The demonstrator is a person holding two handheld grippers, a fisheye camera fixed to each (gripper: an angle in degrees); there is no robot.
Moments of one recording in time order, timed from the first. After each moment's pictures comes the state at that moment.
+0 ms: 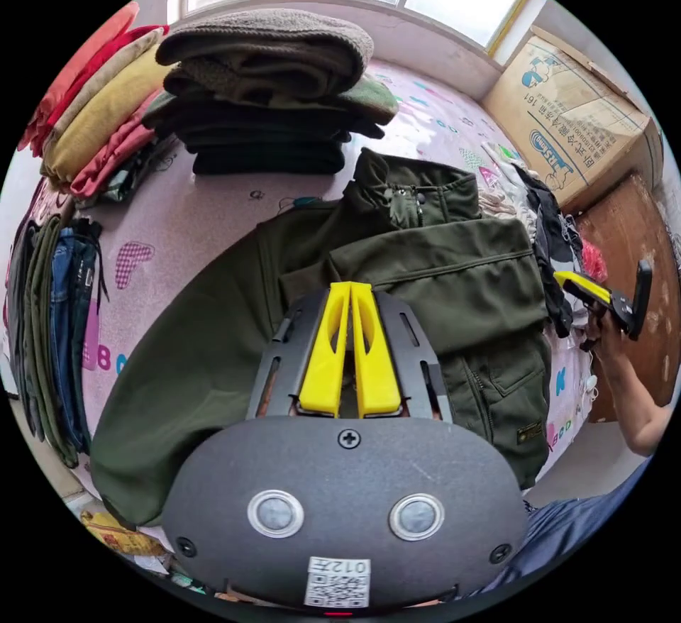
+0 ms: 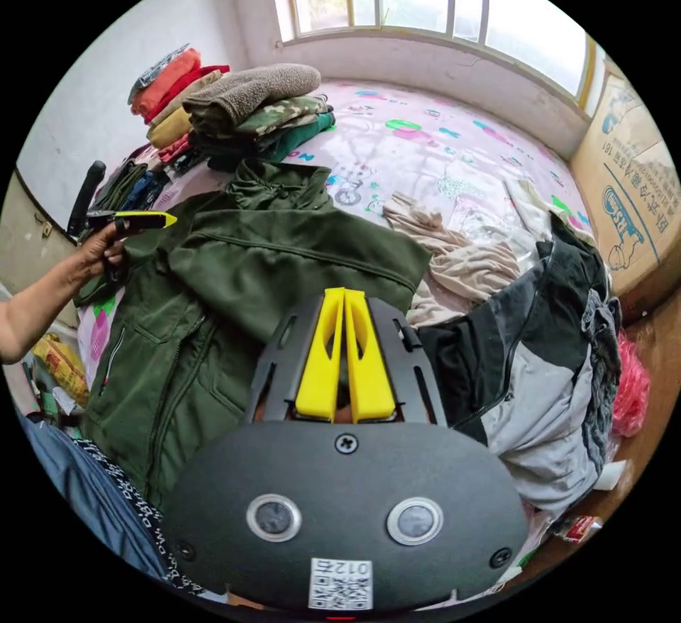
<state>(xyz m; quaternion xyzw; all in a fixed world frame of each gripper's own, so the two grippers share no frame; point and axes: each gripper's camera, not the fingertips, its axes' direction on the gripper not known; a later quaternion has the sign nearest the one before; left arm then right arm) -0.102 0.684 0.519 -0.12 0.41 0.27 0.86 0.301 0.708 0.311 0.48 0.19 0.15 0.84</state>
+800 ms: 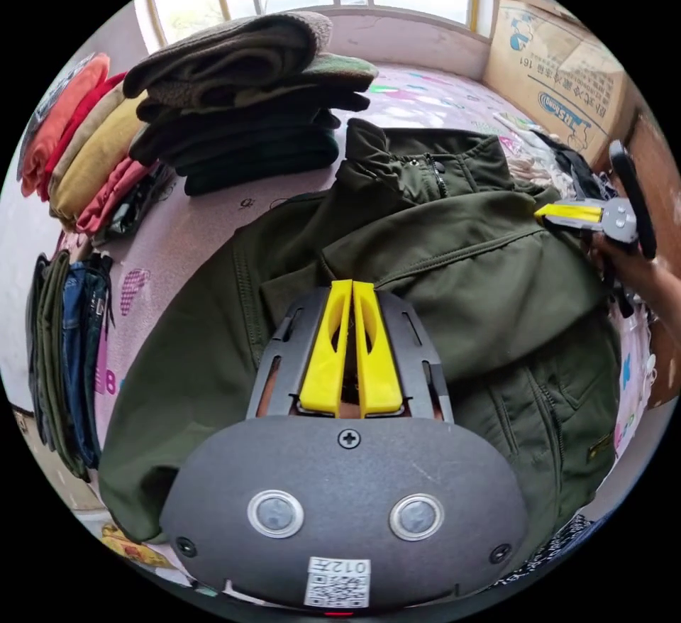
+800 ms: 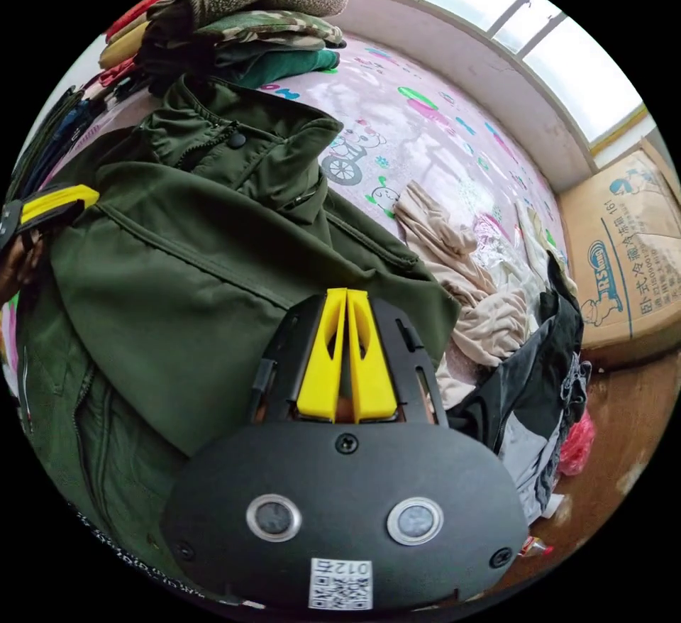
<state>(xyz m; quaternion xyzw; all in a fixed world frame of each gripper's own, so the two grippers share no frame) -0.068 0.767 0.523 -0.04 0.34 0.31 0.89 0.391 0.566 0.353 0.36 0.33 0.18 0.85</state>
